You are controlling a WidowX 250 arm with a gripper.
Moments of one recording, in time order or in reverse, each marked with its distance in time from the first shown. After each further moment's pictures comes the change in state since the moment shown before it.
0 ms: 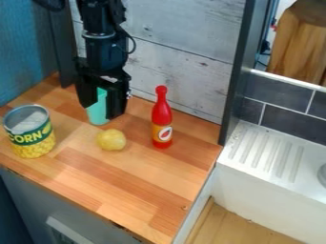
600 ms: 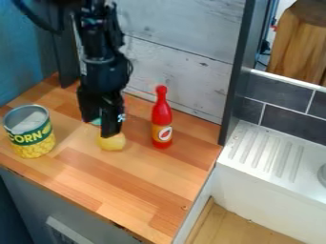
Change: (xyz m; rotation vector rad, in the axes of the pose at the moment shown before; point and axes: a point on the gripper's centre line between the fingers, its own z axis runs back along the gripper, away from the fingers) arm -0.002 0.004 -0.032 0.013 -0.011 -0.218
